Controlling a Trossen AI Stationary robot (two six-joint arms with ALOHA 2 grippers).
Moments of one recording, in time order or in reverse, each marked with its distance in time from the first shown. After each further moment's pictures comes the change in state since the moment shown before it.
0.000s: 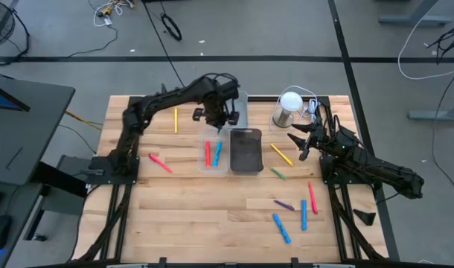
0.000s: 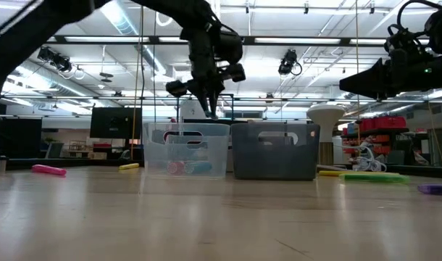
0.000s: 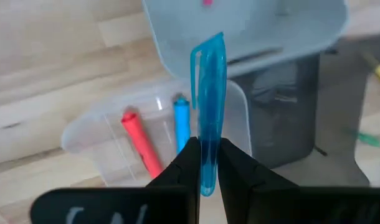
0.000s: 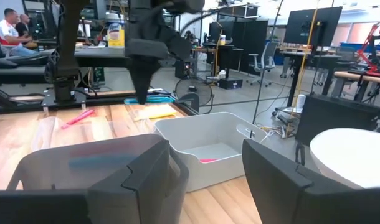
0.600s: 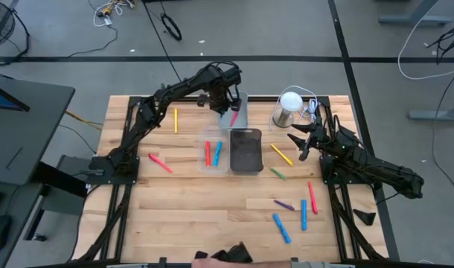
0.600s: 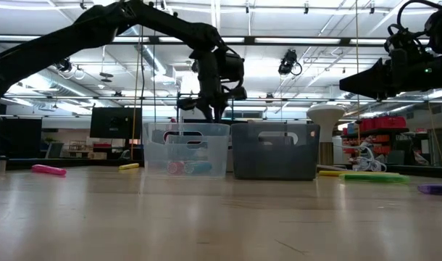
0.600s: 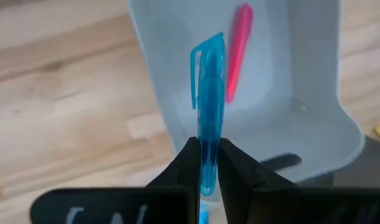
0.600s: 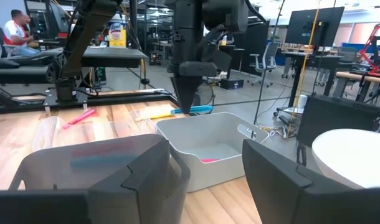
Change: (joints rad) left arm 0.114 0.231 0.304 -0.082 -0.076 0.123; right arm 0.000 0.000 0.000 0.000 -0.003 0.000
